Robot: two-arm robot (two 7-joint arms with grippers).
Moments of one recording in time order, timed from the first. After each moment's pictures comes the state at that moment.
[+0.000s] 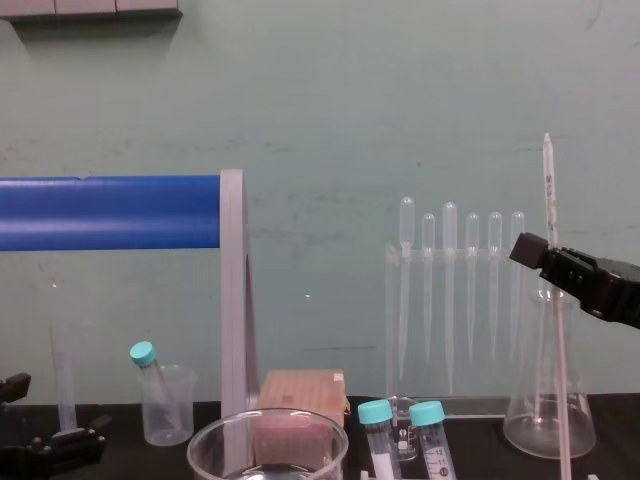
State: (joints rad) left arm -0.20 0.60 0.45 -1.41 -0.25 -0.12 0.03; right arm 0.32 0.42 -0.32 -1.26 0.79 -0.28 0.80
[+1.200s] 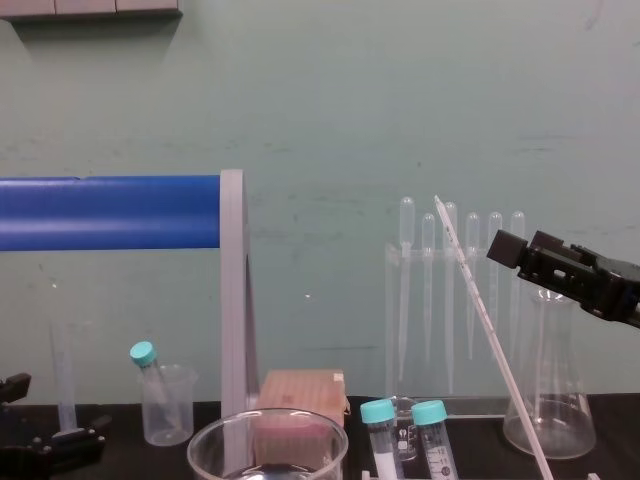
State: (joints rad) left arm -0.20 0.60 0.45 -1.41 -0.25 -0.12 0.03; right arm 0.32 0.42 -0.32 -1.26 0.80 -0.28 0.80
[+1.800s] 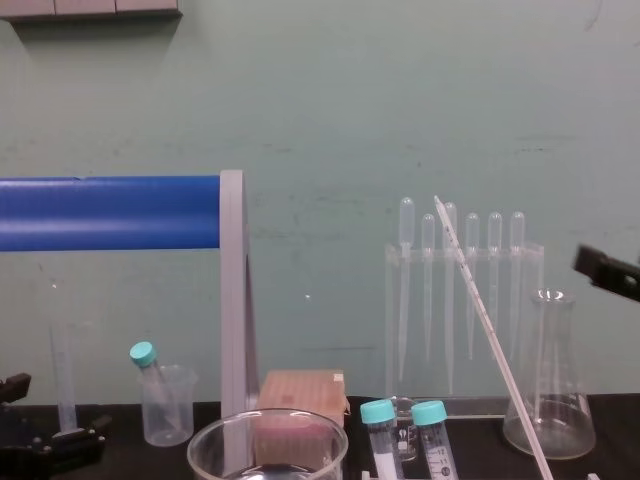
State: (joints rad) left arm -0.20 0.60 0.45 -1.41 -0.25 -0.12 0.03; right arm 0.21 0.44 -0.22 -1.40 0.59 -0.24 0.38
